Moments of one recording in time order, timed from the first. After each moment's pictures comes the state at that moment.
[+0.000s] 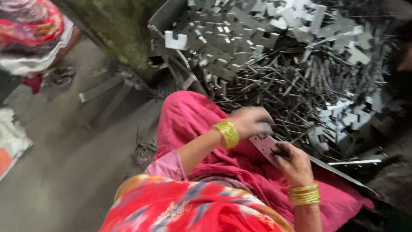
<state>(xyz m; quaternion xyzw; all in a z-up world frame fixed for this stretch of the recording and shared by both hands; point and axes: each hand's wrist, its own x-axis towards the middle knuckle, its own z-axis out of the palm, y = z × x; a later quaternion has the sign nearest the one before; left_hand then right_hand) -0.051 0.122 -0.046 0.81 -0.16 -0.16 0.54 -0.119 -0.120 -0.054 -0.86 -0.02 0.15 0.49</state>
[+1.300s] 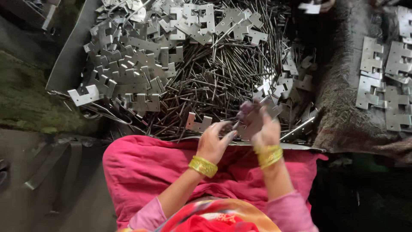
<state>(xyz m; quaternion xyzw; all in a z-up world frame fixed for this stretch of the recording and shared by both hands) -0.053 0.025 -0.046 0.83 -0.14 0.02 0.53 -0.035 -0.163 -0.076 -0.27 0.18 -0.04 0.95</state>
